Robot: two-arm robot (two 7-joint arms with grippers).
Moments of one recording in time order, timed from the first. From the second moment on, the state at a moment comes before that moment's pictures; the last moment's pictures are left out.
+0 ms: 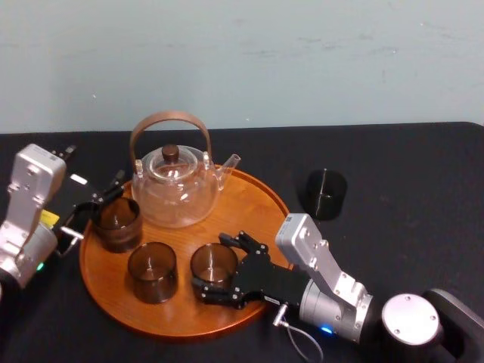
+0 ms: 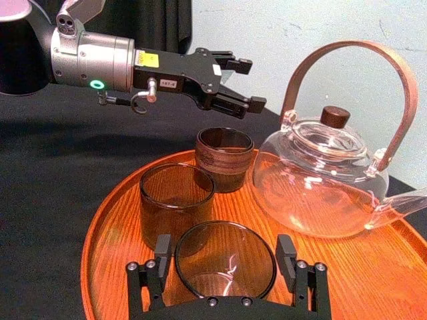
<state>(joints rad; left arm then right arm) -0.20 0.60 0.45 -1.41 -0.25 -0.12 0.03 0.19 0.31 -0.57 -1.36 0.16 -0.14 0.52</state>
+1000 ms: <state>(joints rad) -0.20 0.60 0.45 -1.41 -0.25 -0.12 0.03 0.10 0.38 -0.45 -1.56 0.25 -0.25 0.50</state>
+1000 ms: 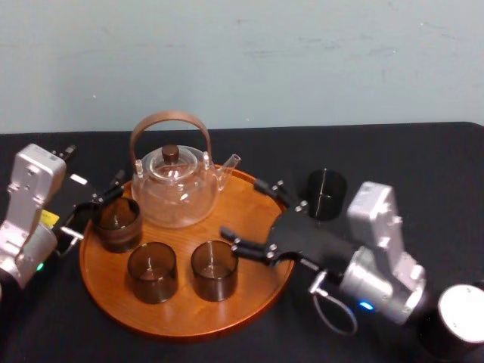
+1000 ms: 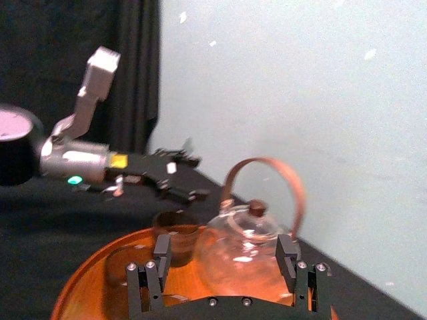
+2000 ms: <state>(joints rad) -0.20 0.60 0.45 -1.41 -0.25 -0.12 0.03 -0.04 0.40 -0.17 -1.49 0.21 -0.20 0.27</state>
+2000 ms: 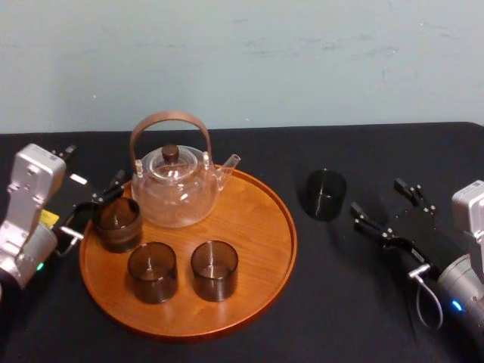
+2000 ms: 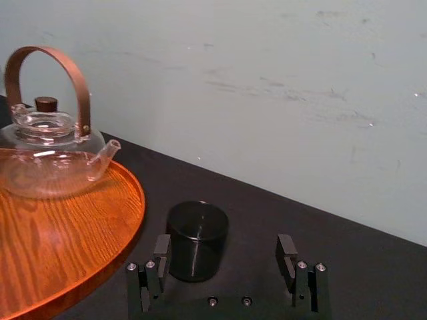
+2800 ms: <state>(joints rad) -0.20 0.60 0.45 -1.41 -0.25 -0.12 0.03 0.11 0.34 -0.21 -1.31 0.21 -0.16 0.38</state>
